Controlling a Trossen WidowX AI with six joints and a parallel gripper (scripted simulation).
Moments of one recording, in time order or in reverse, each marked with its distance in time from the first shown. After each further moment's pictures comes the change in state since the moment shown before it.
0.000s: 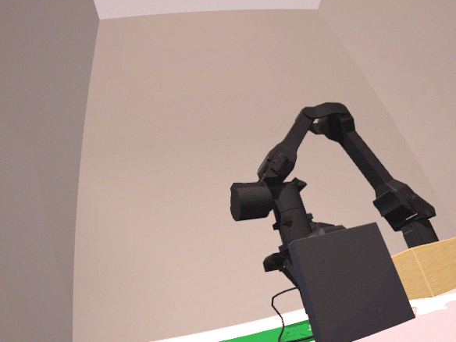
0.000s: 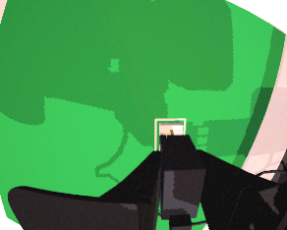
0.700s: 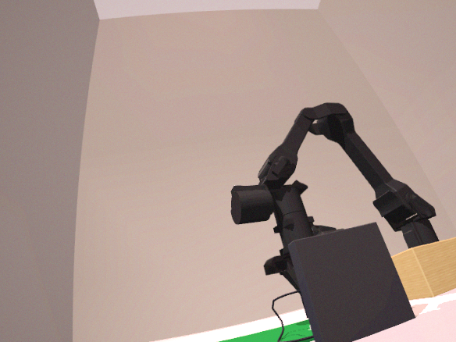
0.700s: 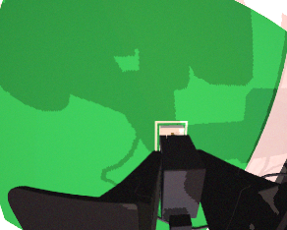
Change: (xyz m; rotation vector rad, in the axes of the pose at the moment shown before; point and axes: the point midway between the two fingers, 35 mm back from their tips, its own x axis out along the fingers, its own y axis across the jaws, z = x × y) arm 0.006 0.000 0.000 0.000 0.001 0.000
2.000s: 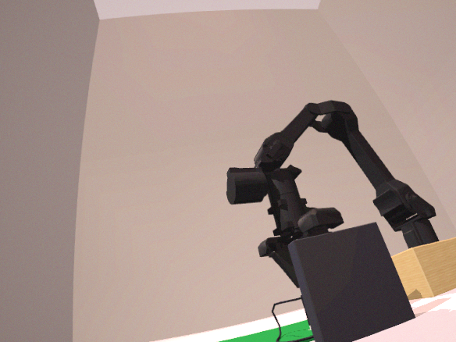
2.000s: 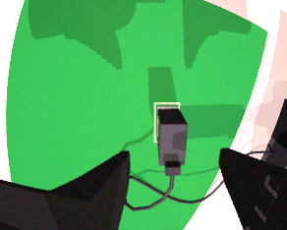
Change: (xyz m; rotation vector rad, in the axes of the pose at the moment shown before) arm -0.035 0.000 -0.003 -0.001 0.012 -0.002
